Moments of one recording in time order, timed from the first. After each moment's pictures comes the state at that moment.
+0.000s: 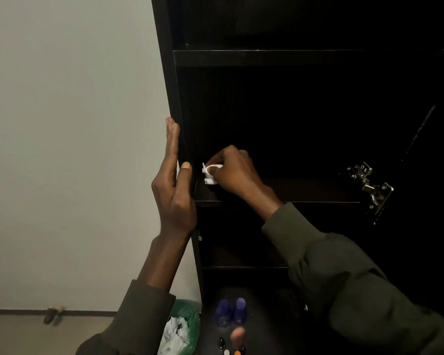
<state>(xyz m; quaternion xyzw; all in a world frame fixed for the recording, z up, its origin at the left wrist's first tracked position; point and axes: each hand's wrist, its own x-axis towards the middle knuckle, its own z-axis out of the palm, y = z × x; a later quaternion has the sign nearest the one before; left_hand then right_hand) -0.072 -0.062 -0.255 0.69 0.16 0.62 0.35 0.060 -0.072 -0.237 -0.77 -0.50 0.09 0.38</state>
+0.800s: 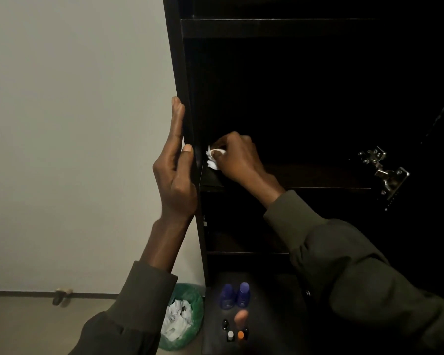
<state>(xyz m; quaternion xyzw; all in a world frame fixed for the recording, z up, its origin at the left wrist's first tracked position) -0.078 -0.055 -0.257 0.70 0.13 0.61 0.35 0.062 -0.051 -0.259 -0.78 -0.51 0.04 0.37</state>
